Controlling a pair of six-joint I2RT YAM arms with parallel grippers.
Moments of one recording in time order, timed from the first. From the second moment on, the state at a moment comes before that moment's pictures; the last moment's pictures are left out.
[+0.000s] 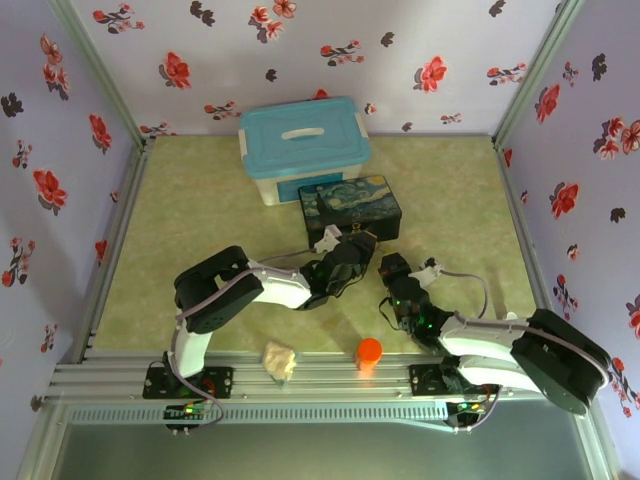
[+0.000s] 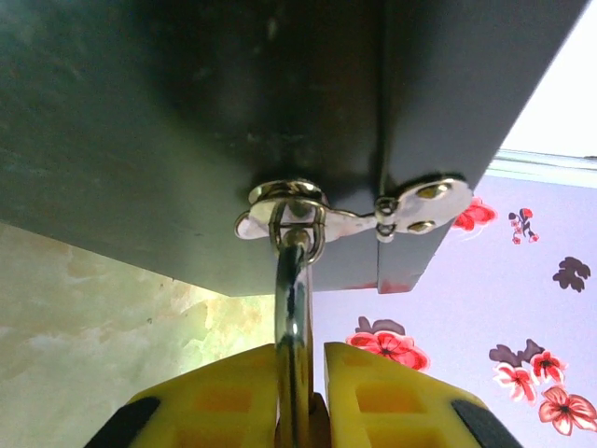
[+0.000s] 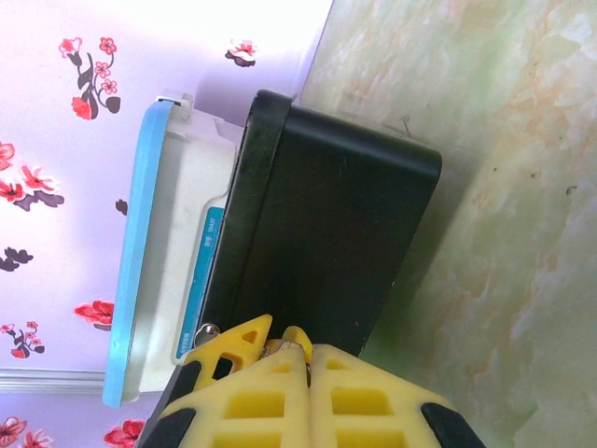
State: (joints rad) left arm -1.11 1.99 1.01 0.72 -0.40 -1.74; right arm 0.88 1.12 0.13 0.72 0.70 1.44
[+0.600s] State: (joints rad) left arm -1.11 2.00 1.02 0.72 -0.38 -1.75; right arm 0.84 1.12 0.12 0.72 0.68 1.42
